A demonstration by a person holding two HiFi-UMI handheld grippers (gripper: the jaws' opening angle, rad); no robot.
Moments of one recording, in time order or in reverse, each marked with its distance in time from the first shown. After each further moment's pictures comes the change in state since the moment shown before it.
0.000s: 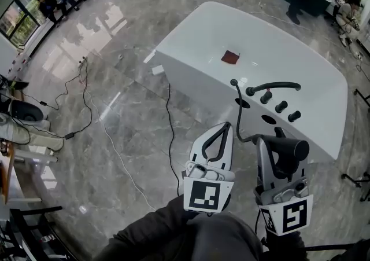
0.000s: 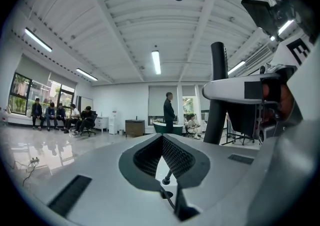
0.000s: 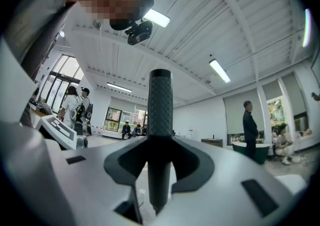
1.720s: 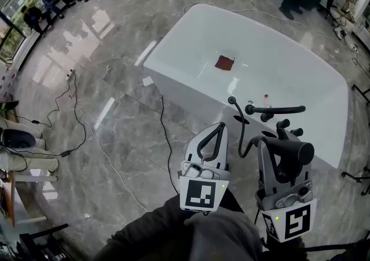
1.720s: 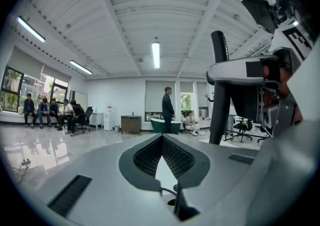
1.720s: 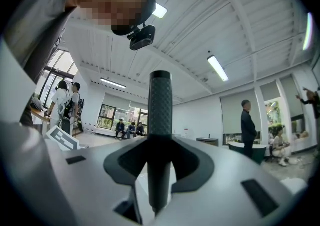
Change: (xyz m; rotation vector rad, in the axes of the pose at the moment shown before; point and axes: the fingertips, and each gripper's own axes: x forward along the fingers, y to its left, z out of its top) left arm 0.122 0.080 -0.023 -0.022 0.048 -0.058; right arm 0.125 -0.053 -0.012 -0.010 0.024 -0.052
